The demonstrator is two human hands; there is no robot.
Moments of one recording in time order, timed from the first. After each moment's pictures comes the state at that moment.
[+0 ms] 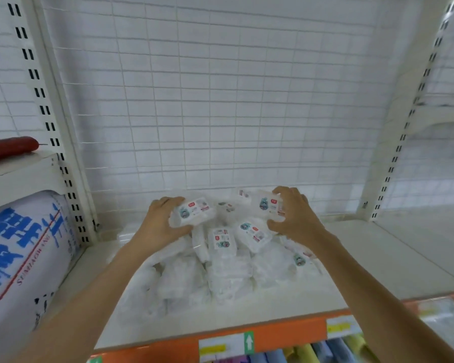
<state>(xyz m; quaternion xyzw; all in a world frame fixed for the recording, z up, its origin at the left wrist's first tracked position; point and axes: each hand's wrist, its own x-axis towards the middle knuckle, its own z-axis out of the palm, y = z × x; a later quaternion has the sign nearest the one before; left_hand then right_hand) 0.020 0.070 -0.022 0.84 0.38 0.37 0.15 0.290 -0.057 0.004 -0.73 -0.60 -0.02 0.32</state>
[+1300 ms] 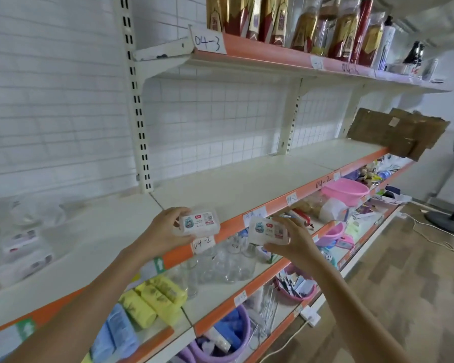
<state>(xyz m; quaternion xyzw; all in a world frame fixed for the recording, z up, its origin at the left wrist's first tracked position) 0.542 -0.212 -0.093 0.91 0.14 0.23 0.30 0.700 -0.472 -0.090 -0.86 -0.35 0.01 0.36</state>
